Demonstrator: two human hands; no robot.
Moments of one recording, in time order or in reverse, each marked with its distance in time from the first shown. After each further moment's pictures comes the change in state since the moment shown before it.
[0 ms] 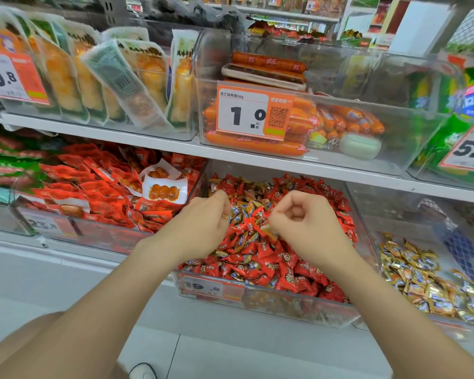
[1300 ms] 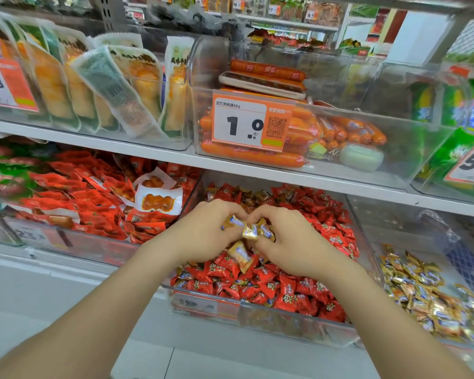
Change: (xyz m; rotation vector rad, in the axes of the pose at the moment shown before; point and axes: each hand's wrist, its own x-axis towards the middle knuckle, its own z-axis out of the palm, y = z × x) left_hand 0.023 0.009 -0.003 -0.150 -0.065 0.082; right_hand 0.037 0.020 0.011 -0.430 -0.301 -0.262
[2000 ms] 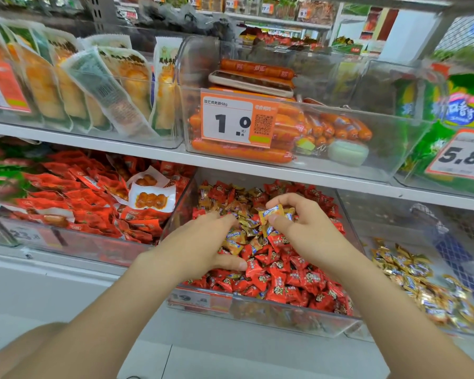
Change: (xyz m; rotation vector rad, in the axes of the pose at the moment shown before) left_hand -0.018 0.004 0.016 0.350 -0.166 -0.044; right_hand -0.029 0.005 -0.023 0.470 0.197 0.251
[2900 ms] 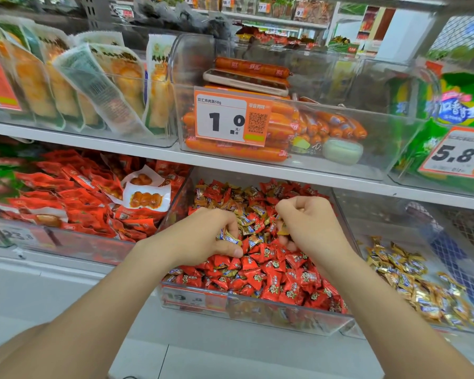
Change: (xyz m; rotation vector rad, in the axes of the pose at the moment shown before) left_hand 0.023 -0.012 0.002 -0.195 -0.012 0.057; right_hand -0.003 -0.008 0.002 0.202 0.168 0.190
